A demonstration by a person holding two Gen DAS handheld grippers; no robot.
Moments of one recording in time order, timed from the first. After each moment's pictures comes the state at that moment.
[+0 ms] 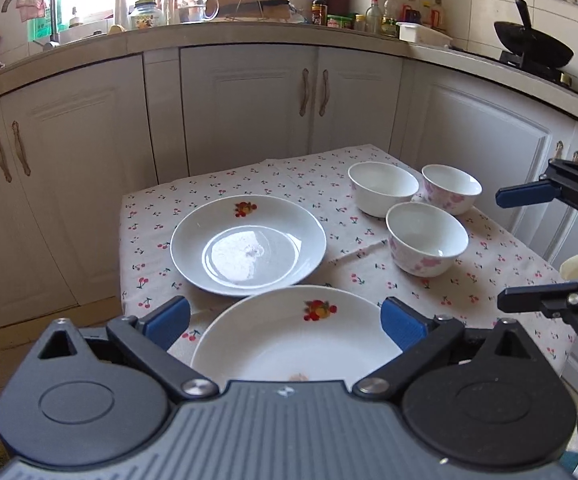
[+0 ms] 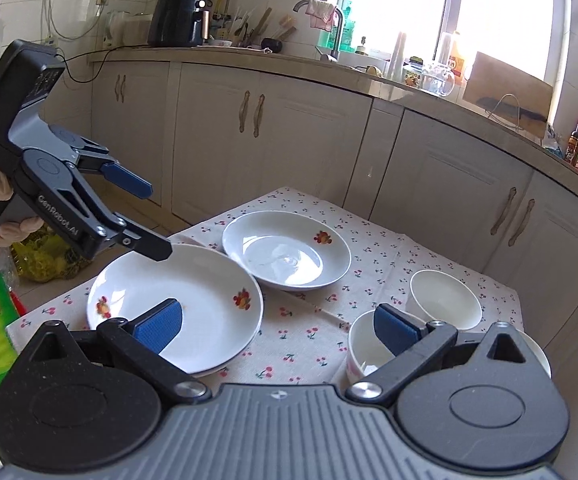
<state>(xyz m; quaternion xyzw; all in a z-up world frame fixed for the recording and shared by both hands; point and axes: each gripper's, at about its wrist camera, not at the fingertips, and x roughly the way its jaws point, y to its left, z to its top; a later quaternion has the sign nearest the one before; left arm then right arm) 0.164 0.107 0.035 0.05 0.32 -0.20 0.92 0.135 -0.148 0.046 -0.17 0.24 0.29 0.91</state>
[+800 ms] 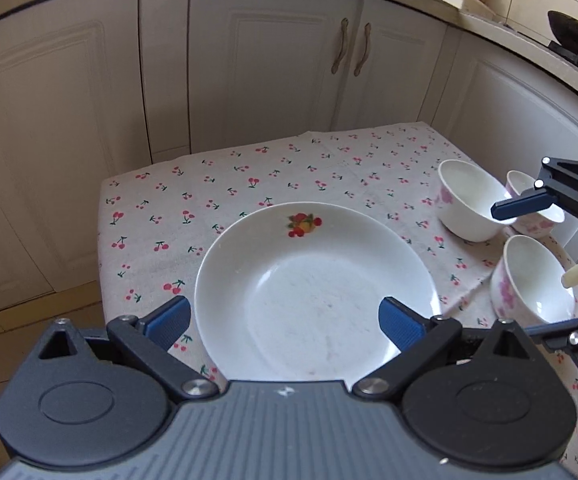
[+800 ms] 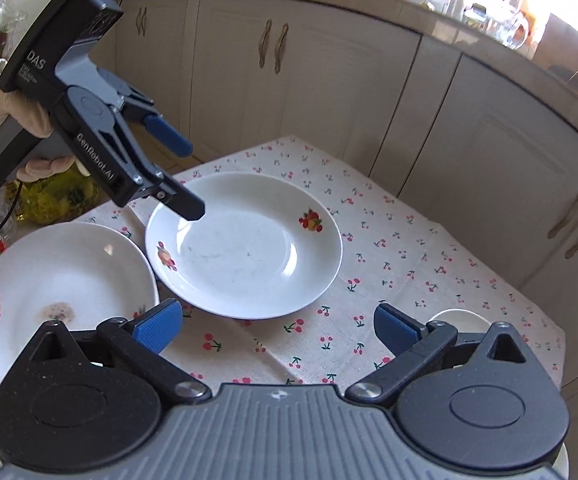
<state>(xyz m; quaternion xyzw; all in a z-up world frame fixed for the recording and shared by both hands) 0.345 0.114 -0.009 0.04 0.41 -0.21 0.89 0.303 -0.120 0.006 -0.23 0.34 0.35 0.84</state>
